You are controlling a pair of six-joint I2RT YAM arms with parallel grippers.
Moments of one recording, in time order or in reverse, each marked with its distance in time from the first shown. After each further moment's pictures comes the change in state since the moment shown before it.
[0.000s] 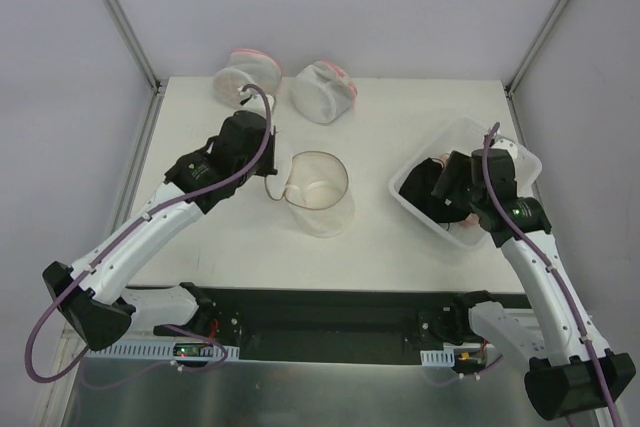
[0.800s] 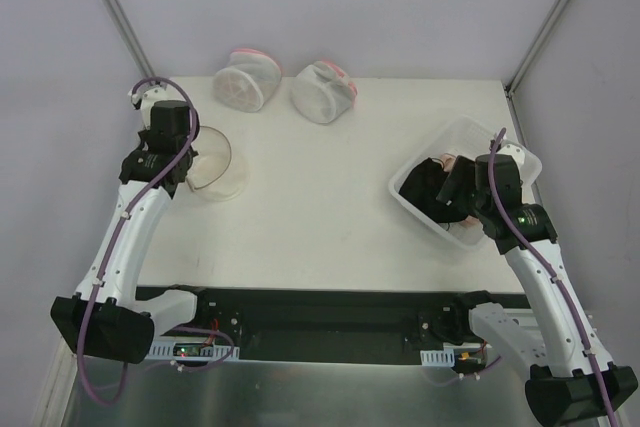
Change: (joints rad) left arm 0.562 -0.065 -0.073 -0.044 -0.228 -0.041; right arm 0.002 -0.073 0.000 -0.069 0.060 0.000
